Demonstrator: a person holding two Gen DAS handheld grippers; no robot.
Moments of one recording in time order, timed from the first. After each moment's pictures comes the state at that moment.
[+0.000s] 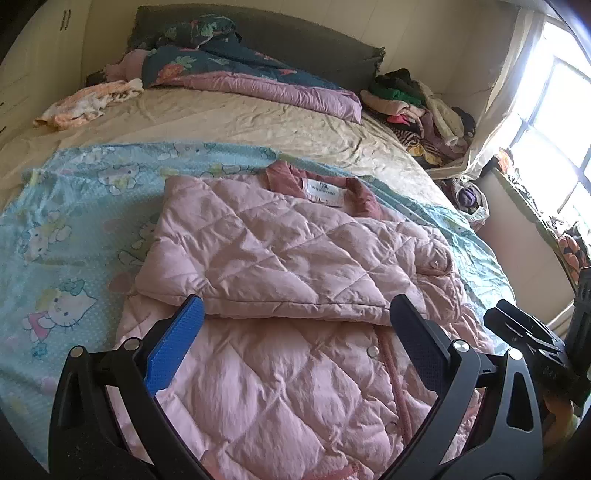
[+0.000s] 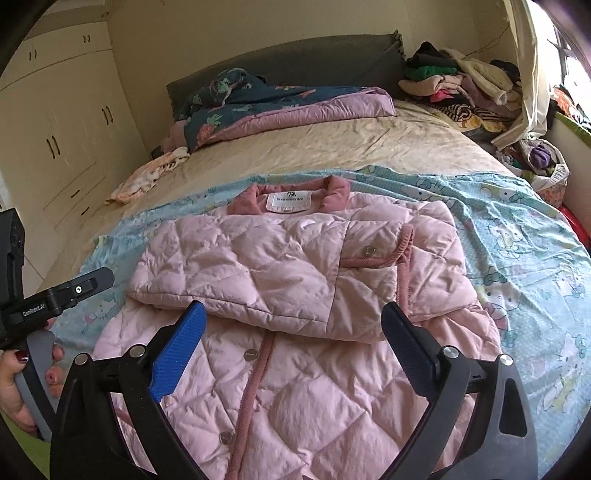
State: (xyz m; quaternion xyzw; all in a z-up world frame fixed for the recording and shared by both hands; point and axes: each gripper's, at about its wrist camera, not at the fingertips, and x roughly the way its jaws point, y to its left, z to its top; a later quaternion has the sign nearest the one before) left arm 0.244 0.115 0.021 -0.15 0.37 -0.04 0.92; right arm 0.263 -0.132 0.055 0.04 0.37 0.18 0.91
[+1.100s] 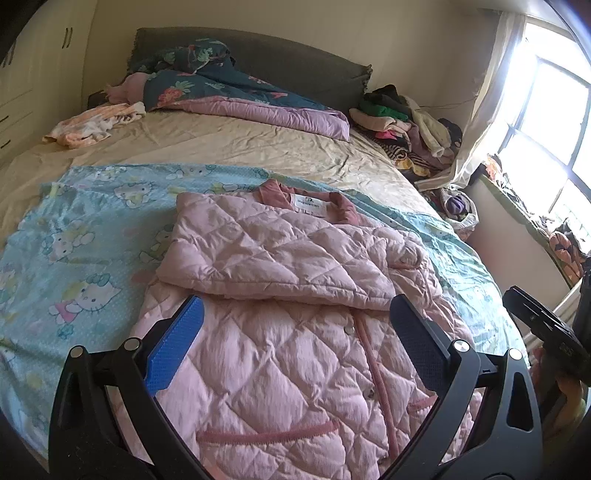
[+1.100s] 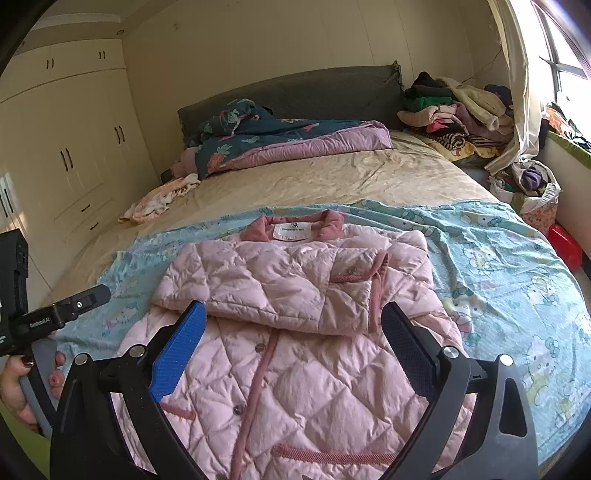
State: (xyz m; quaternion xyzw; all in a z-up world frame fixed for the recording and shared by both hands) left arm 0.176 0.108 0.053 -0.14 0.33 -0.04 0.93; right arm 0.197 -0.163 0.104 0.04 0.32 0.18 0.93
